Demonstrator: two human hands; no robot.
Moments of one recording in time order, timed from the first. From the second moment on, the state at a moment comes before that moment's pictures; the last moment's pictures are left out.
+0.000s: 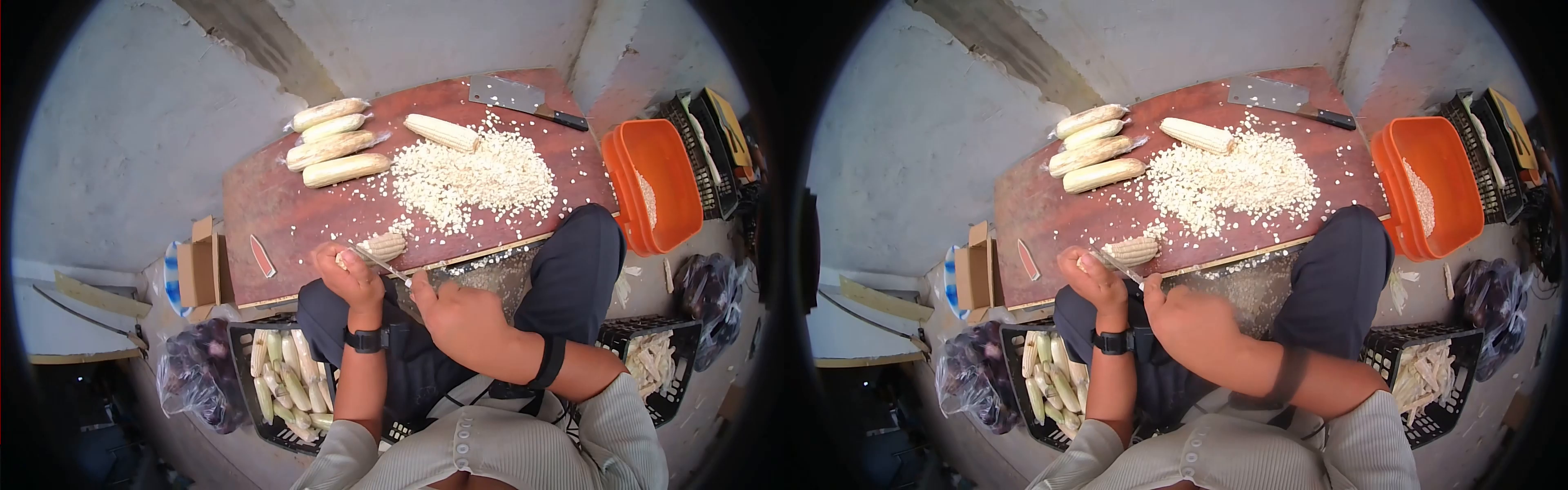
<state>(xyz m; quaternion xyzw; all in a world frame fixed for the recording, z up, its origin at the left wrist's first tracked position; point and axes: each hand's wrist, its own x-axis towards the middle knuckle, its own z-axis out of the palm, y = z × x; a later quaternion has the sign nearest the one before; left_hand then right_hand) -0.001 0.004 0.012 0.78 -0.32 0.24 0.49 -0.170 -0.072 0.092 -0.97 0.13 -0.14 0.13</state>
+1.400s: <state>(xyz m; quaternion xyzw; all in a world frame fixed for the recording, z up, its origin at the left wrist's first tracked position) -0.008 0.008 0.014 0.77 -0.31 0.22 0.52 -0.199 -0.064 0.098 -0.98 0.14 -0.14 0.08</state>
